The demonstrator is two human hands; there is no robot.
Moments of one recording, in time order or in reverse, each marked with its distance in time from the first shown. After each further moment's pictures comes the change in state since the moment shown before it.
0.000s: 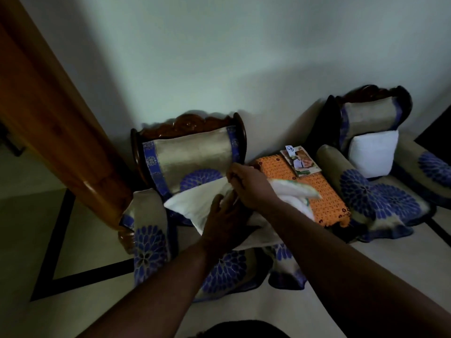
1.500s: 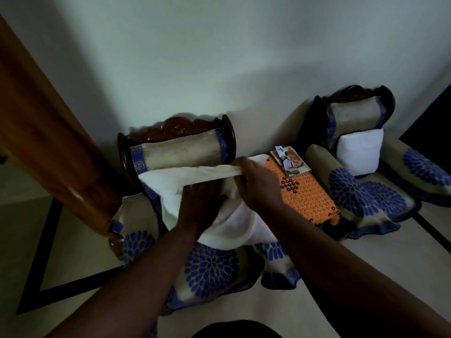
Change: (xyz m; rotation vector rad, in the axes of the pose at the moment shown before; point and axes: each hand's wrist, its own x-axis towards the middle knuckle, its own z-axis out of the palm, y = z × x) left_hand 0.035 -0.038 -0.019 0.155 -0.185 -0.267; right_hand -0.024 0.004 -0.033 -0.337 0.306 -0.066
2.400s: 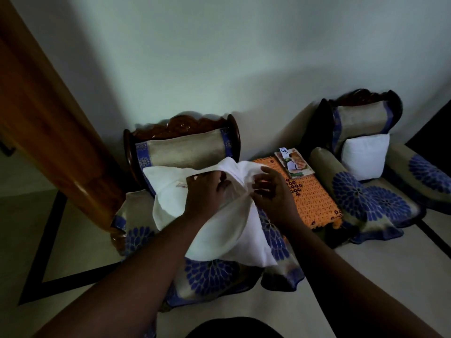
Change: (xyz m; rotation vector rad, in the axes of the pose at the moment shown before) left_hand 0.018 0.000 -0.012 -0.426 0.204 -0.126; right_hand -0.047 0.042 0.013 0.708 -0.087 0.483
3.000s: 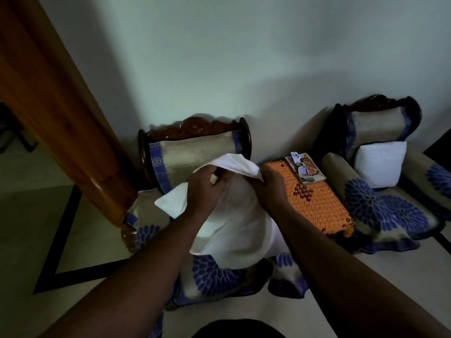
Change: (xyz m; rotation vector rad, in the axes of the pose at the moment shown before) left_hand 0.007 -0.006 -0.033 -0.366 0.153 -0.189; right_hand 0.043 -0.022 0.040 -0.249 0.082 -0.061
